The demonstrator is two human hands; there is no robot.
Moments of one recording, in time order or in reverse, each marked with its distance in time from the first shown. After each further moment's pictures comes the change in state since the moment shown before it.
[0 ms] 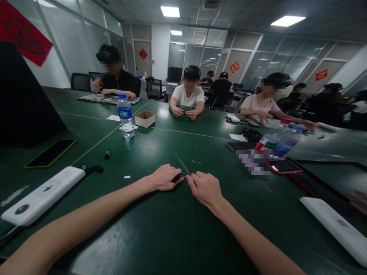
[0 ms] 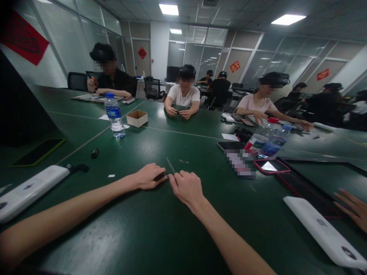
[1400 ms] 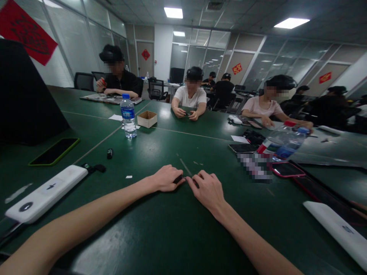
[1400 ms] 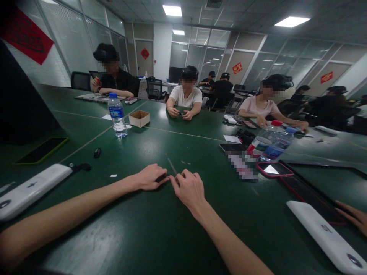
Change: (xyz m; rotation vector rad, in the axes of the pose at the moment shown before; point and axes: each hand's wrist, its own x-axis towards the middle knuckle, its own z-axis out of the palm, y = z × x) left_hand -0.001 -0.001 0.001 0.003 0.032 0.015; right_hand 0.001 0.000 0.006 0.023 0.118 0.022
